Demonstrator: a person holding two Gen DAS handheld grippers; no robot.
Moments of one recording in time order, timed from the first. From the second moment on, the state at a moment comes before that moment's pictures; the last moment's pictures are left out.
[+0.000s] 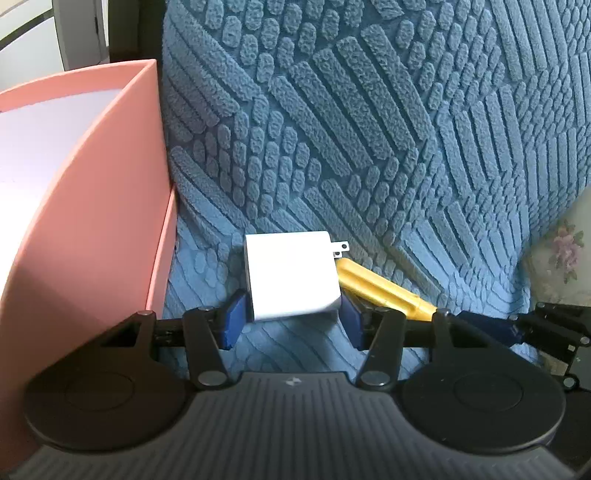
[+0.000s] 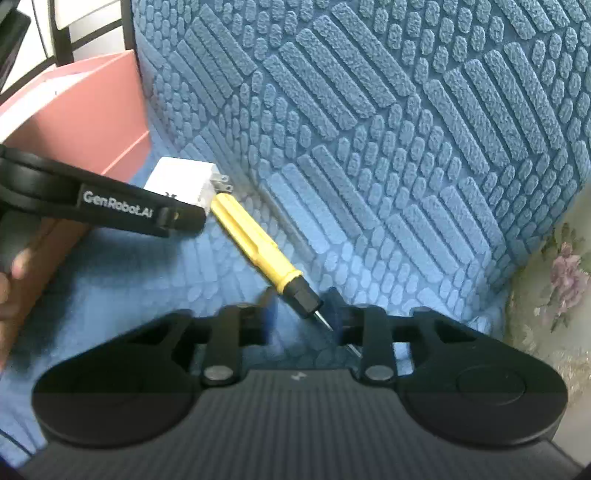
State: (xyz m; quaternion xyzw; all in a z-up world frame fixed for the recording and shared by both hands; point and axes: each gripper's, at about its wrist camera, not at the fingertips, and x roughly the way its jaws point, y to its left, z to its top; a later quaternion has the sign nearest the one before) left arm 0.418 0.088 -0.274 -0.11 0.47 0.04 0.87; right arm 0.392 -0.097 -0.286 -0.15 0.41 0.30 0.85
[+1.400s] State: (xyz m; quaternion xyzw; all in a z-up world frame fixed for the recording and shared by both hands) left arm 0.239 0.042 -0.265 -0.11 0.50 -0.05 0.86; right arm 0.299 -0.133 -0.276 0.02 0.45 0.23 0.86
